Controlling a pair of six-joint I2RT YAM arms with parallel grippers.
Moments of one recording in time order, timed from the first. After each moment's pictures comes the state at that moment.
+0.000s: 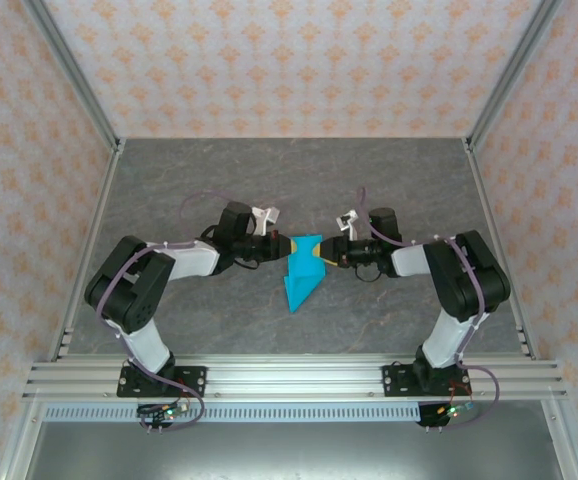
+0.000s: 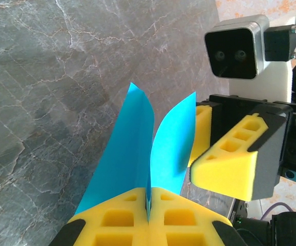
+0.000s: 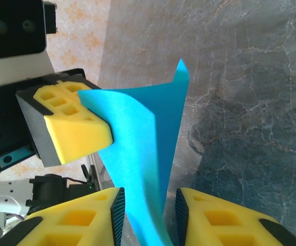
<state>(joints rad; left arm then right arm) -0.44 1.73 0.79 0.29 0.68 -0.70 0.30 1.75 0.65 0.42 -1.03 0.65</state>
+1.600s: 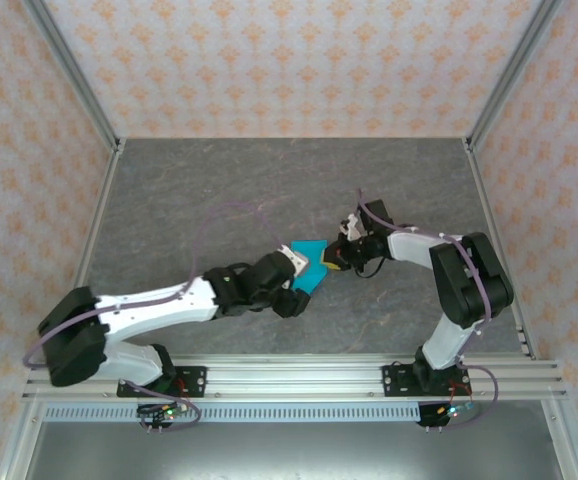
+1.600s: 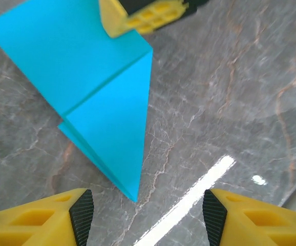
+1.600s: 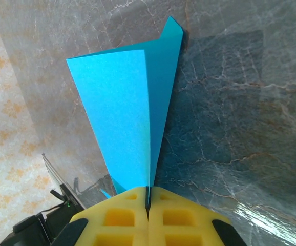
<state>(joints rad) -1.00 1.40 0.86 -0.40 -0.09 -0.38 0.34 1.72 0.86 -0.25 -0.76 0.68</state>
